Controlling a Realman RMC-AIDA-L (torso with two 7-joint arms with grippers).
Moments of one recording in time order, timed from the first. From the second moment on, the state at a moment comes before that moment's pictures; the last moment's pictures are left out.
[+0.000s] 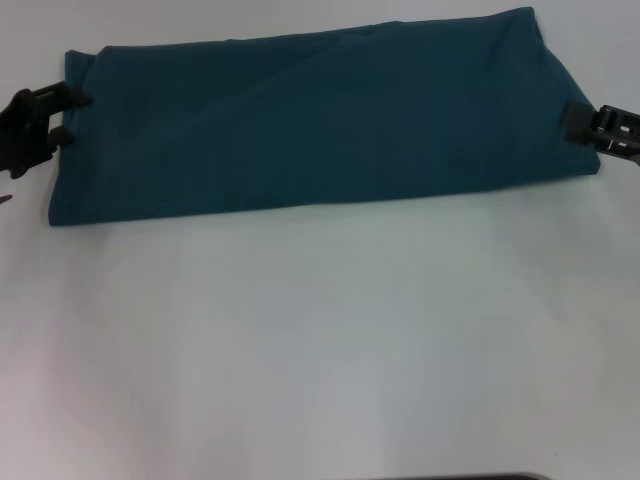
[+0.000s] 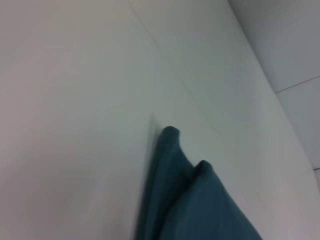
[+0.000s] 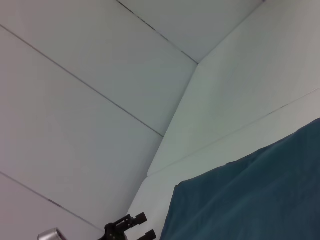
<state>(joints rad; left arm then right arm) -0.49 -2.07 -2.54 -0.58 -1.16 0.99 -2.45 0.35 1.96 -0.55 -0.57 -1.84 -1.66 1.97</state>
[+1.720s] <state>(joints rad) -0.63 -1.85 -2.42 -0.60 -0.90 1.25 -2.56 0.35 1.95 -0.56 -0.57 -1.88 -1.66 1.99</state>
